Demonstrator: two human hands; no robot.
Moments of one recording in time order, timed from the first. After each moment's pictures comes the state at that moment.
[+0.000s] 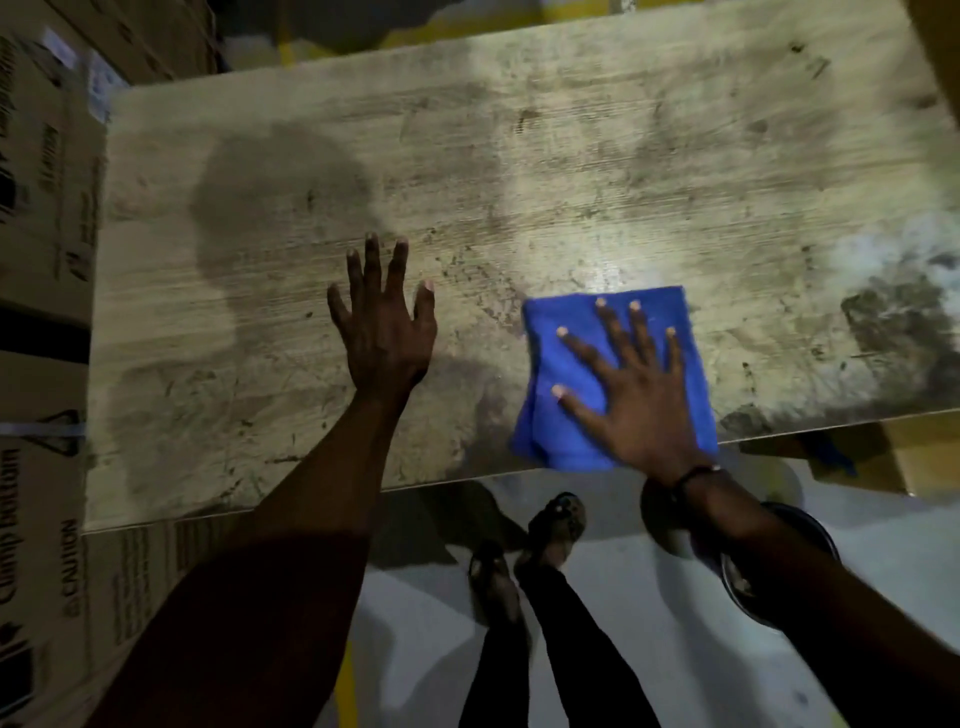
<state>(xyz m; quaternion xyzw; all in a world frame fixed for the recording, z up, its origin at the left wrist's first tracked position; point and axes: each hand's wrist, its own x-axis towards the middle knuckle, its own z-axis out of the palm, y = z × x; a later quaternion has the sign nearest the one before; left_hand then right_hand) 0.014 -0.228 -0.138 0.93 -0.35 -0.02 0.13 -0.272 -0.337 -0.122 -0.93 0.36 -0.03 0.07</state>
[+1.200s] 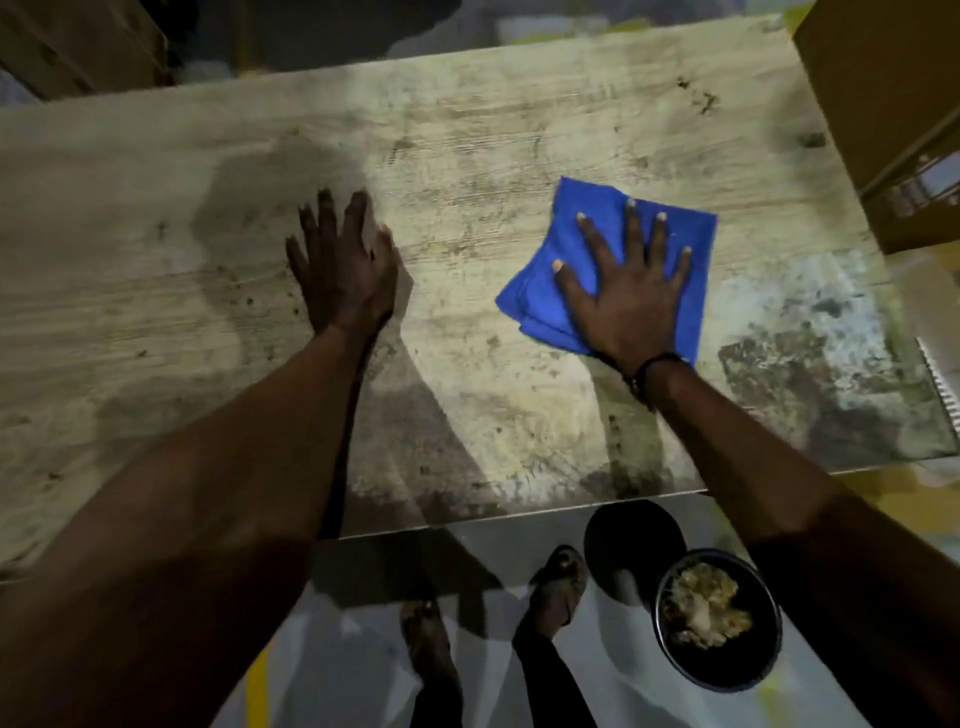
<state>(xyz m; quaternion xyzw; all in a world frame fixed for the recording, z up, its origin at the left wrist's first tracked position) -0.027 -0.395 -0.136 0.94 -0.31 -0.03 0.15 -0.291 -0.545 -0.134 -0.87 0.48 -0.10 0.05</state>
